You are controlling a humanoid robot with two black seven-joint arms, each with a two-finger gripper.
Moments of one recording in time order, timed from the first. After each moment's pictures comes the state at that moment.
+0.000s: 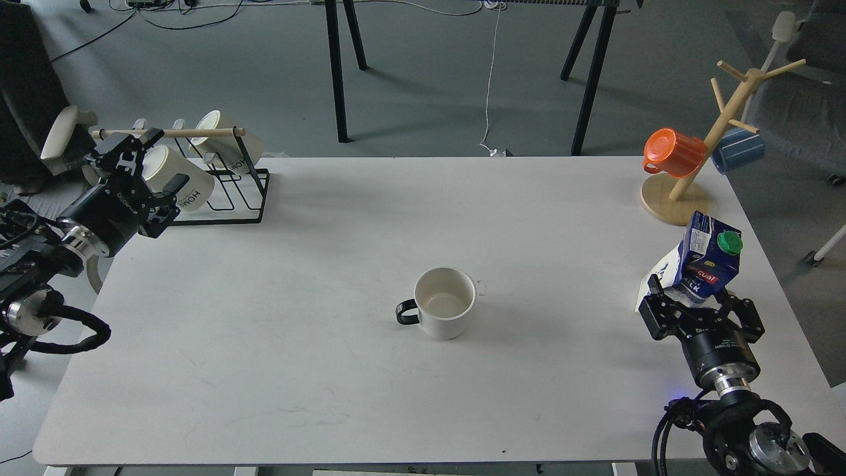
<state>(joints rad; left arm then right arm) -0.53 0.62 -0.65 -0.67 0.35 -0.49 -0.49 0.05 -0.34 0.97 1.07 0.78 0.49 0.17</state>
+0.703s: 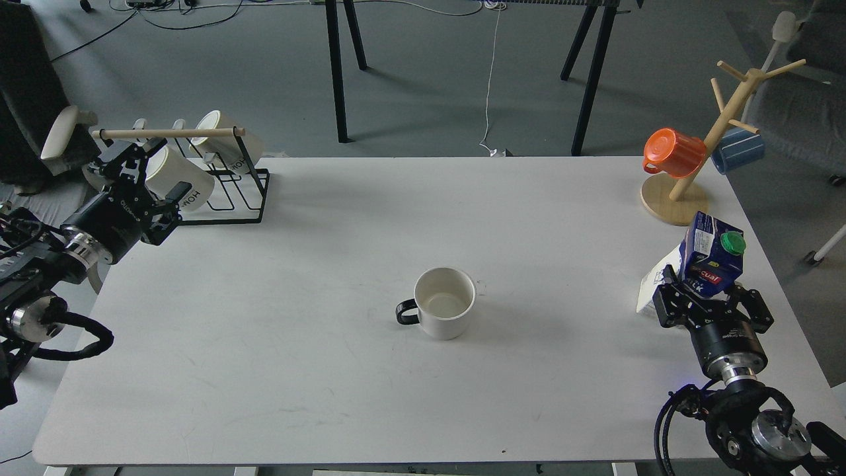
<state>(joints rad) -0.51 0.61 -0.65 -0.66 0.35 -0.49 -0.49 0.10 -0.33 0.98 0.99 0.78 0.49 0.17</state>
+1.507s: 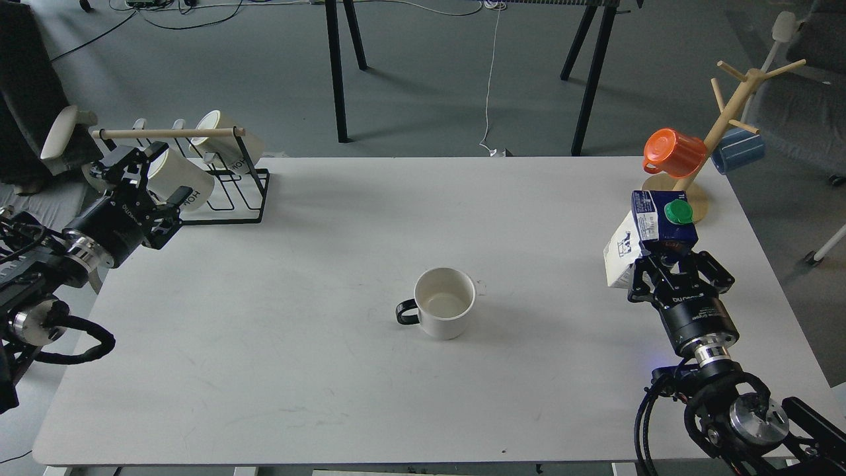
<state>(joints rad) -0.50 0.61 -0.65 -0.65 0.35 -0.49 -0.49 0.12 -0.29 0.97 1.15 0.58 0.49 0.16</state>
